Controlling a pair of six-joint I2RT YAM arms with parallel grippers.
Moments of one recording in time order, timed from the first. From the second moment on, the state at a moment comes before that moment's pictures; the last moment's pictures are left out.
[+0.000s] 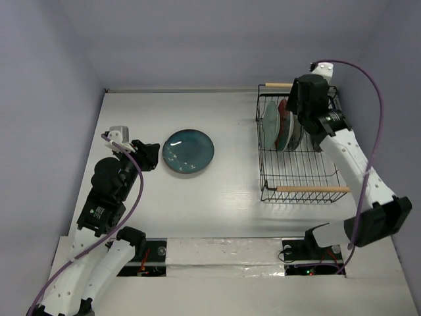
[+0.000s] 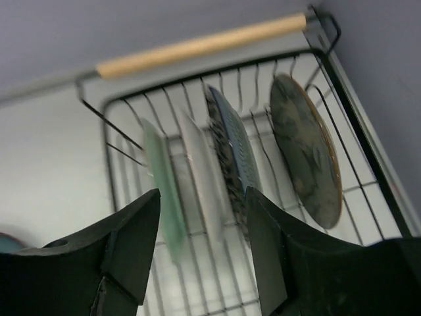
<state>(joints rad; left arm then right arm) -0.37 0.55 0.77 -0.32 -0.10 -0.41 0.32 1.37 1.51 -0.55 0.57 0.31</state>
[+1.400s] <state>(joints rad) -0.37 0.55 0.77 -0.32 -0.10 -0.41 0.19 1.71 1.64 -0.75 0.66 0.13</state>
